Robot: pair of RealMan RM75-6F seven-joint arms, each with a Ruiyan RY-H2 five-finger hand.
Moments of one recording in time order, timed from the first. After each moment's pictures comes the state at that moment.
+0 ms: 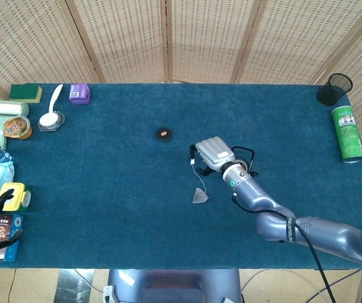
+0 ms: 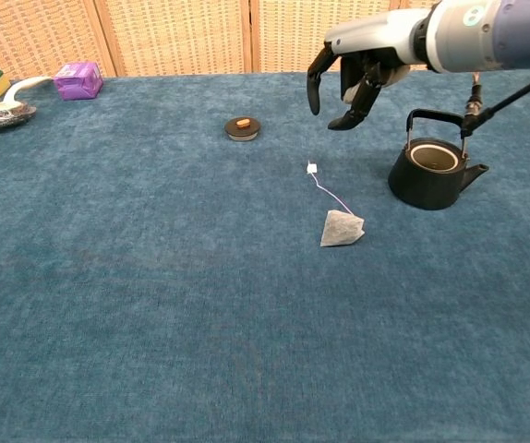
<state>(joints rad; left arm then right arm) -0.03 -1.05 0.02 -1.72 1.48 1.44 -0.03 1.11 -1.37 0.22 -1.49 -0.74 0.66 -0.37</state>
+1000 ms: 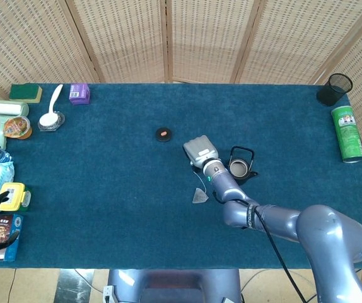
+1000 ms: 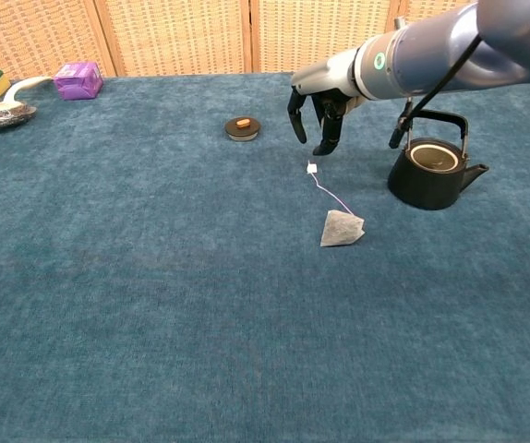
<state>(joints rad) -0.02 -1.05 0.02 -1.69 1.47 1.44 -0.07 1.38 -1.56 0.06 -1.26 -0.33 0.66 -0.66</state>
